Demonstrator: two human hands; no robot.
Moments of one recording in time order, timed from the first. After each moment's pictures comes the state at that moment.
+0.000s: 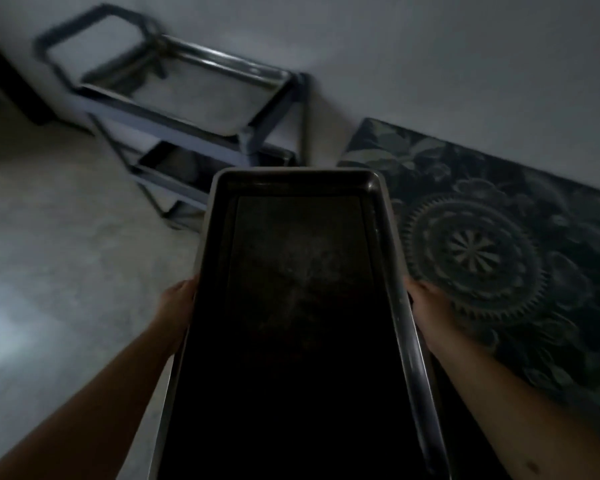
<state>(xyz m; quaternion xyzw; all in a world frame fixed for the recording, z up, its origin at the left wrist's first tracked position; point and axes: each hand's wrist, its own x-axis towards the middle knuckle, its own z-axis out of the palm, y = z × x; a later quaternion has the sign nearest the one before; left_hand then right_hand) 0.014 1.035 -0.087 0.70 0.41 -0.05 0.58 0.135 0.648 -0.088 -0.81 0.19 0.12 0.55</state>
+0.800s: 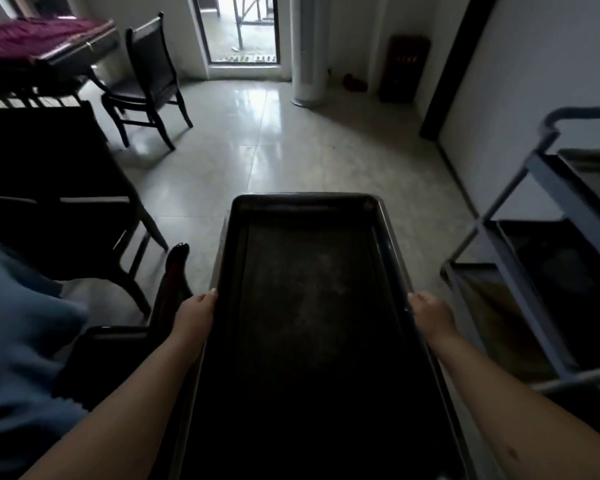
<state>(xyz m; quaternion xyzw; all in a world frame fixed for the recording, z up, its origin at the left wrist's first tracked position) -0.504 1.237 -0.076 0.39 0.73 0.32 0.46 -0.095 1.195 -0.087 -0.81 -0.41 0.32 0.26</state>
